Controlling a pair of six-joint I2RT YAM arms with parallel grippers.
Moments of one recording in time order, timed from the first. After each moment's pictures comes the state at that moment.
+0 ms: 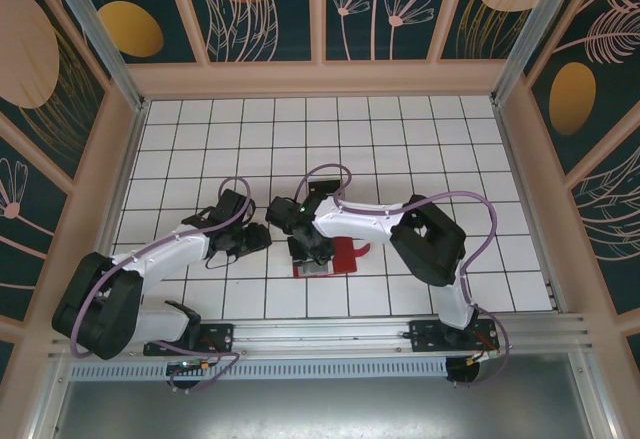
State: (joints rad) left arm -0.48 1.31 0.58 -0.39 0.19 -0.76; right arm 1.09 2.00 1.43 -0.94 -0.02 0.84
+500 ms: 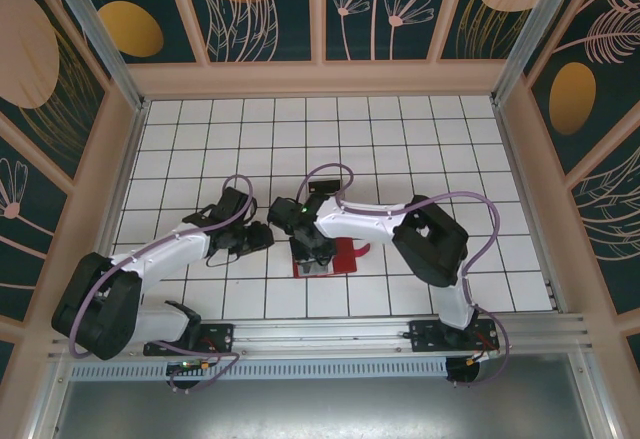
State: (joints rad) left arm -0.50 1.31 0.61 -0.40 0.23 -0.74; right arm 1.08 1.97 1.40 -0.92 0.00 0.84
